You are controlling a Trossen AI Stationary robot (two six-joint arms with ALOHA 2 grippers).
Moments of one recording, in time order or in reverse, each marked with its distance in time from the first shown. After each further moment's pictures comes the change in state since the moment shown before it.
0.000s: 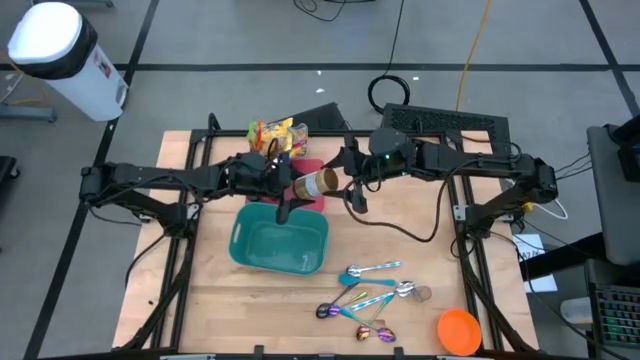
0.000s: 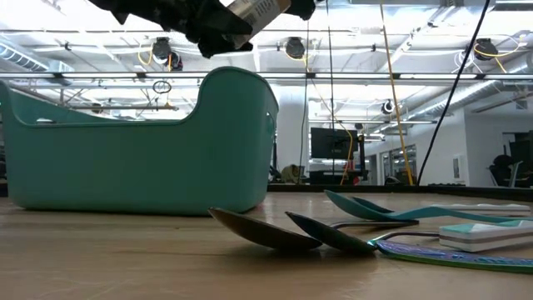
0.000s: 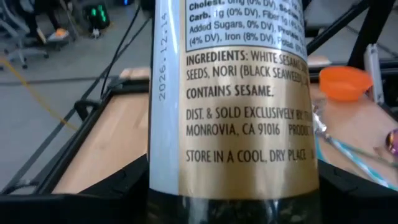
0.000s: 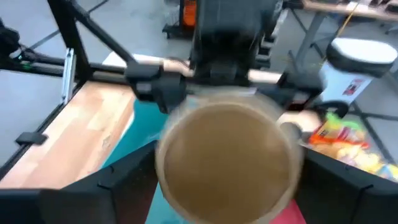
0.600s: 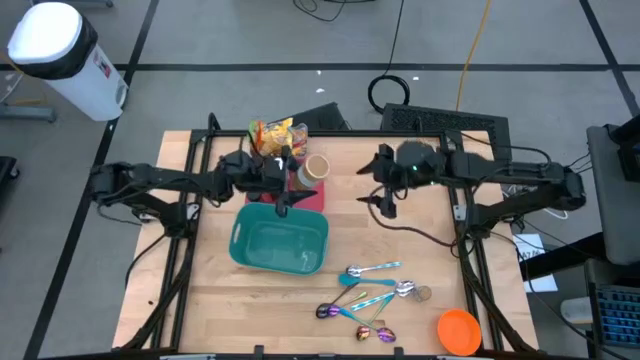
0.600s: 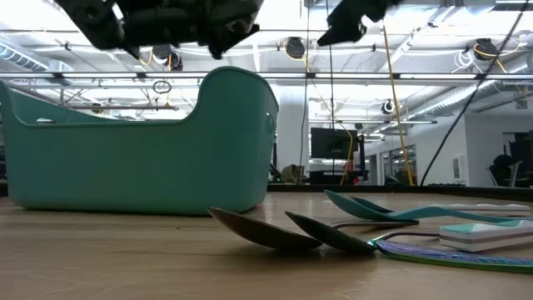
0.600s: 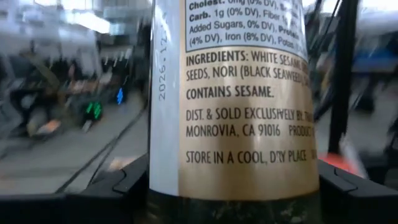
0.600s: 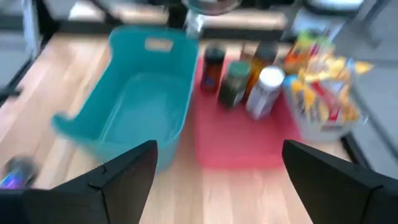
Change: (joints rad) left arm 0.097 0.104 -0.206 0.756 0.204 -0.094; right arm -0.016 -0.274 -0.290 -0.133 0.125 0.057
